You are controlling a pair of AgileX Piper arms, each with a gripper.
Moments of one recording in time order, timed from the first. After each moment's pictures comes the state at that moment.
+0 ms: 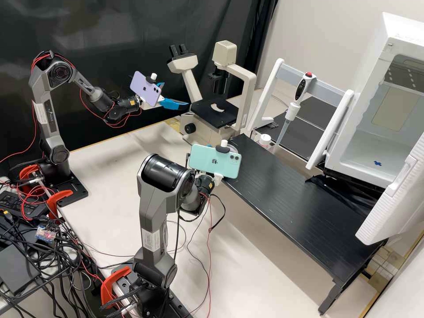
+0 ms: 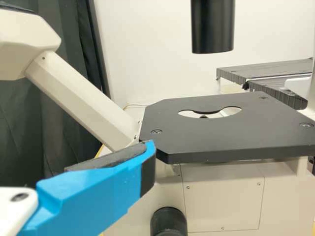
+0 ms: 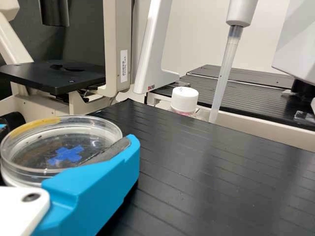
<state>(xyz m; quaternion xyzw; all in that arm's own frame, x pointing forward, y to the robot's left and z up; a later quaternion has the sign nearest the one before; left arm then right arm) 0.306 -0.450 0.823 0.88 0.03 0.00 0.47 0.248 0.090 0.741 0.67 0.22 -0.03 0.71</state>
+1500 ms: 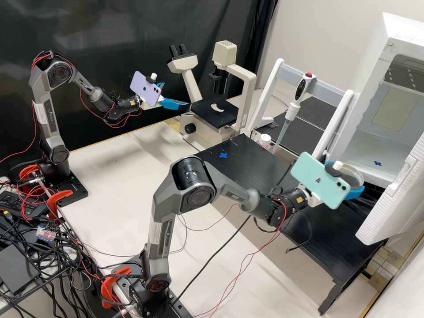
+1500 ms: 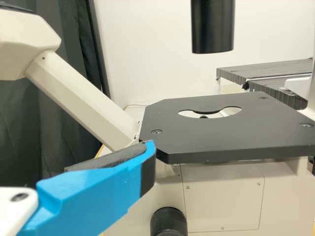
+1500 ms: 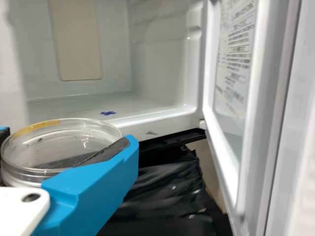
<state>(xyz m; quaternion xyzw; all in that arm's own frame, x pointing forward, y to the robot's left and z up) 0.306 -0.450 0.823 0.88 0.03 0.00 0.47 0.366 -0.022 0.969 0.72 -0.10 0.03 0.69</state>
